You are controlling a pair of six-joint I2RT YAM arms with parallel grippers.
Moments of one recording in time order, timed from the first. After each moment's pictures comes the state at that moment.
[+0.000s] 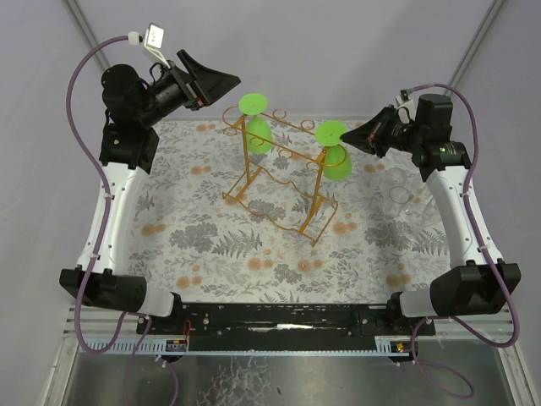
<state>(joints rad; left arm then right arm) -0.10 1.42 1.74 -0.13 0.70 -0.82 0.05 1.39 1.47 -0.53 -0.74 0.95</state>
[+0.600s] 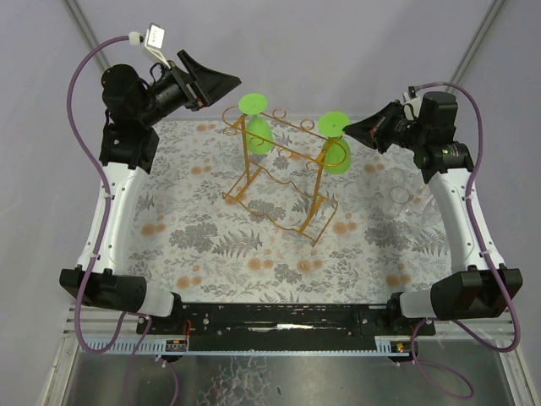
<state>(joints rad) -0.10 1.42 1.74 -0.13 0.71 -0.82 0.05 1.37 1.47 -0.48 -0.69 1.05</state>
